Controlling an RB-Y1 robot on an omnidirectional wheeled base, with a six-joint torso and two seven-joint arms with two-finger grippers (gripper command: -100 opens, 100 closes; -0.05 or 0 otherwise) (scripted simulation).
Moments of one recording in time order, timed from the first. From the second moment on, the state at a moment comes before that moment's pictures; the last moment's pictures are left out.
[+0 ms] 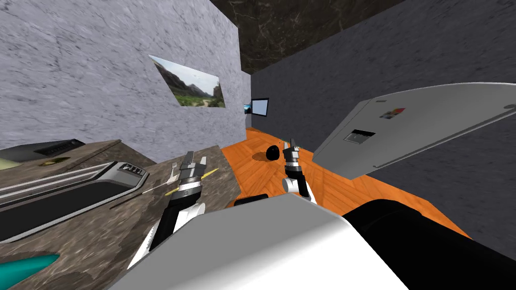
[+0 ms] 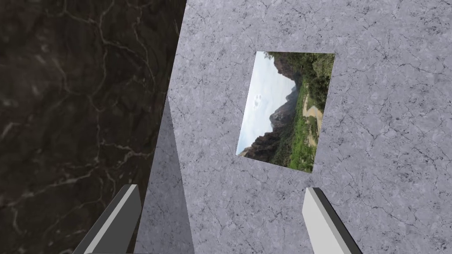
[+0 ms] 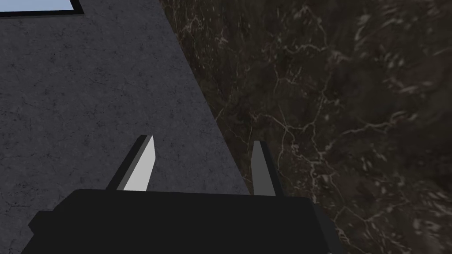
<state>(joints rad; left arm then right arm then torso) 0.55 0.13 0.02 -2.25 0.06 -0.34 0.06 0.45 0.01 -0.01 -2.30 -0.02 -0.37 -0.03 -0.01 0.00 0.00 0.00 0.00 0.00</state>
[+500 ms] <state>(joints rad) 0.66 0.16 0.11 -2.27 0.12 -0.28 0.13 0.45 0.01 -0.01 -2.30 -0.02 -0.37 -0.03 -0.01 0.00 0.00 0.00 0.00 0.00</state>
